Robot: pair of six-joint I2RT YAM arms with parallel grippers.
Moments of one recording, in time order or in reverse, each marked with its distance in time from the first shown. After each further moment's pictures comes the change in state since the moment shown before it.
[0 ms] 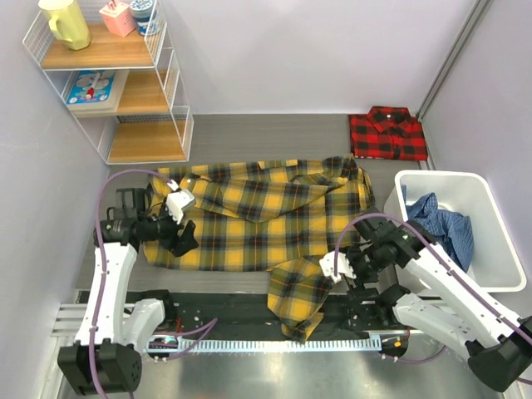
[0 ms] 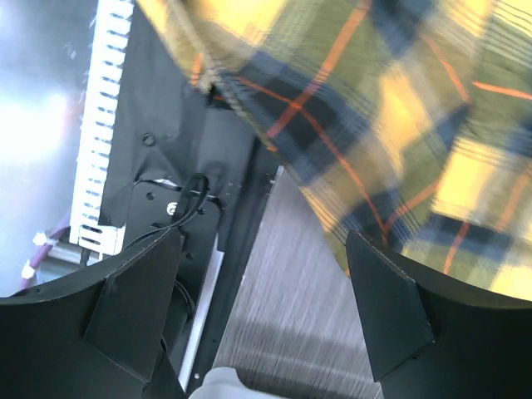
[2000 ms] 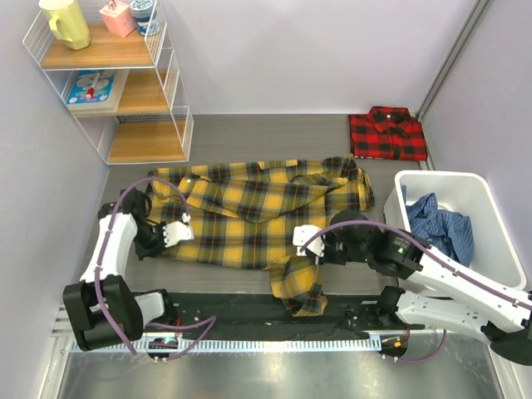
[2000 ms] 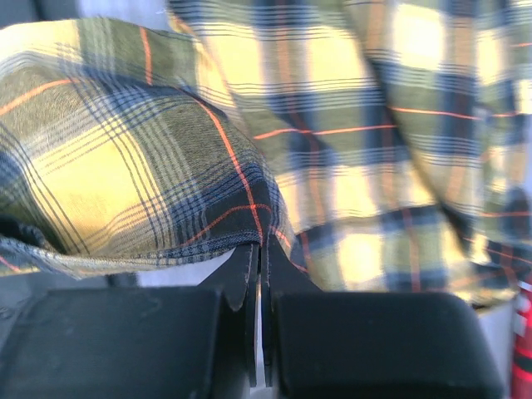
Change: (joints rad) left arm 0.122 0.258 -0.060 -0.140 -0.492 0.800; right arm 0.437 -0.013 0.037 0.524 0.547 0.672
